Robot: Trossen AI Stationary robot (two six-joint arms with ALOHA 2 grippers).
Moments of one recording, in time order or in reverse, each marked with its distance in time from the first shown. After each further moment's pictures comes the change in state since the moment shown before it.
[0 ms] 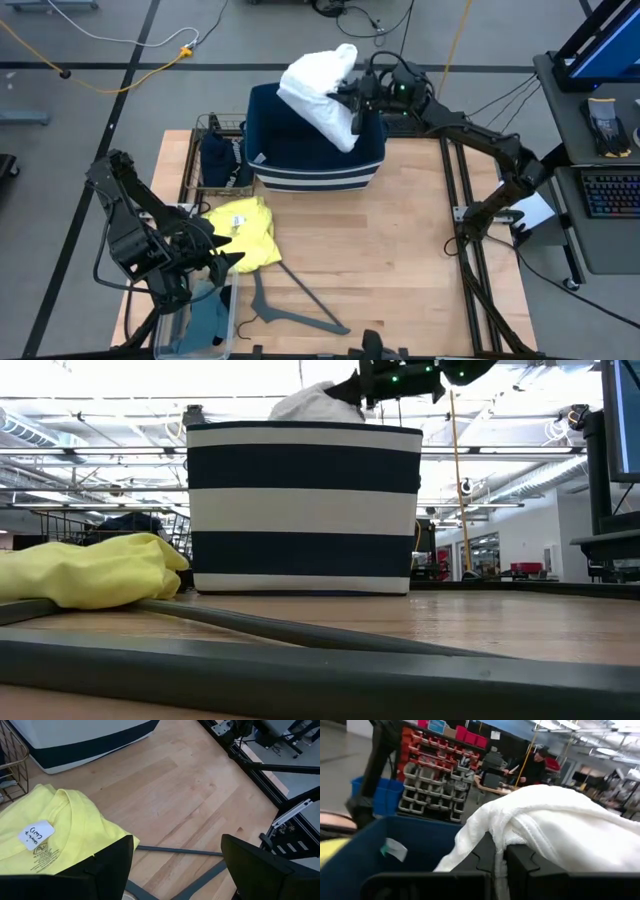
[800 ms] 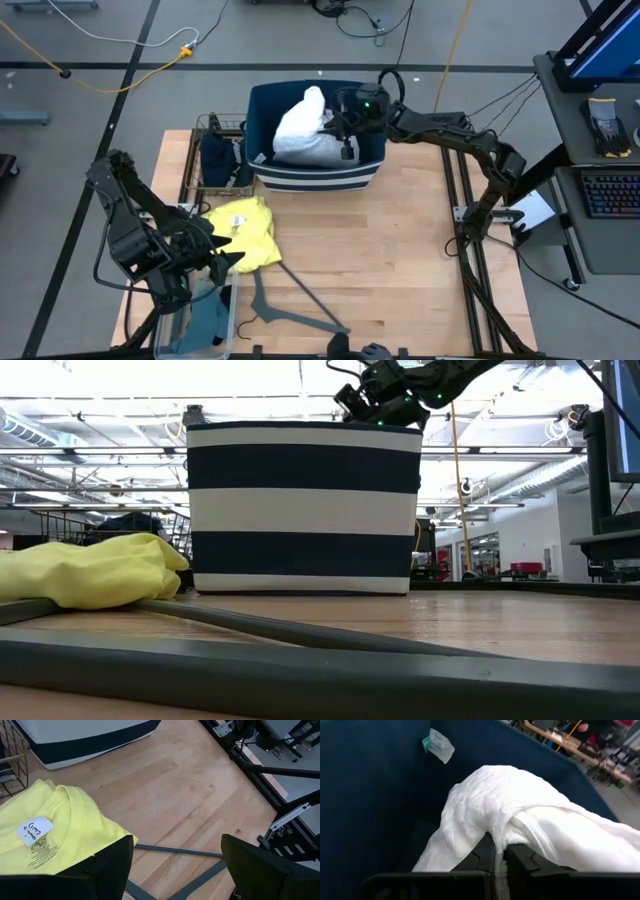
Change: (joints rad) left arm 0.000 0.000 0.000 0.000 0.002 -0.032; right arm 0.062 0.141 -0.001 -0.272 0.029 -0.340
